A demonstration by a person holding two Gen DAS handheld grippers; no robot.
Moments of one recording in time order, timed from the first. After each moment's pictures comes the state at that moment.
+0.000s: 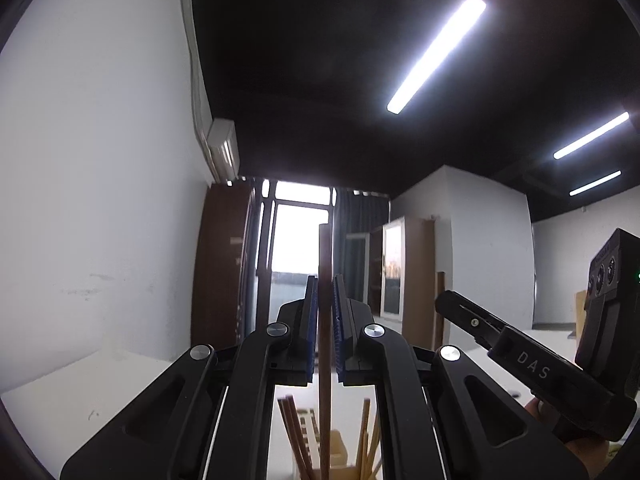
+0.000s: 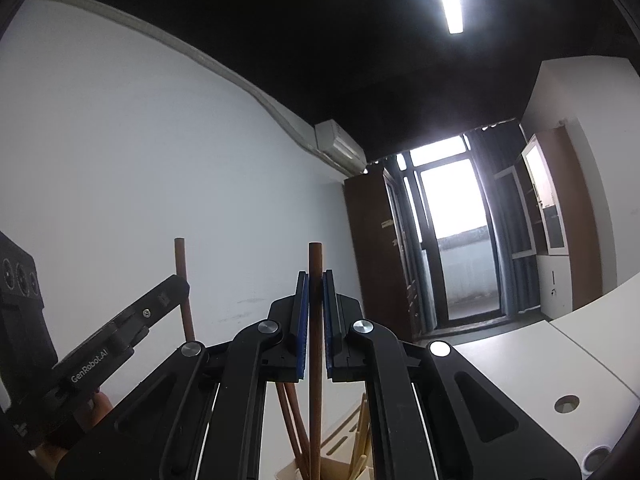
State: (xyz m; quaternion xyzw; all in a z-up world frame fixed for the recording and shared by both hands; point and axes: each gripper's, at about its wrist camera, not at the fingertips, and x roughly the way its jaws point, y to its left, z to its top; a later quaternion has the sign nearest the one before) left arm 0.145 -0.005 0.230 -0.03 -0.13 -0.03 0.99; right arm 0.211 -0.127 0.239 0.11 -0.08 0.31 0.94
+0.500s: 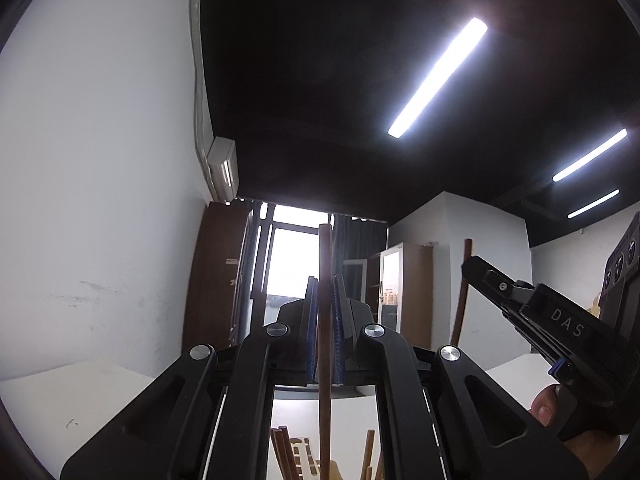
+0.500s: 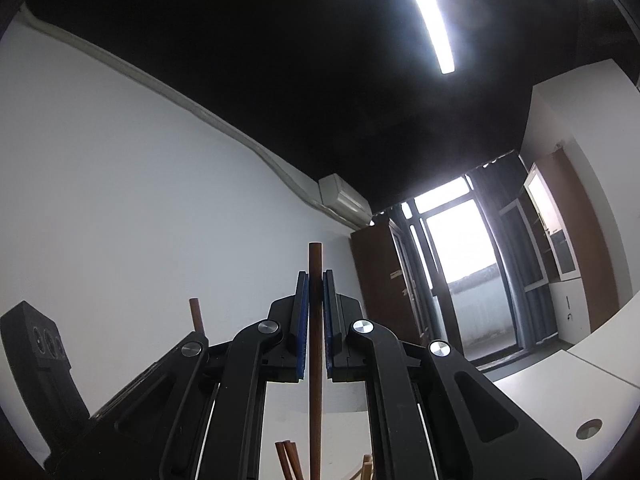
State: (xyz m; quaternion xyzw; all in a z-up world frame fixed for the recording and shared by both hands) left arm 0.171 -0.009 0.213 -0.05 -0.17 -0.03 0.98; right arm 0.233 -0.131 0.242 0.14 -0.16 0.31 0.93
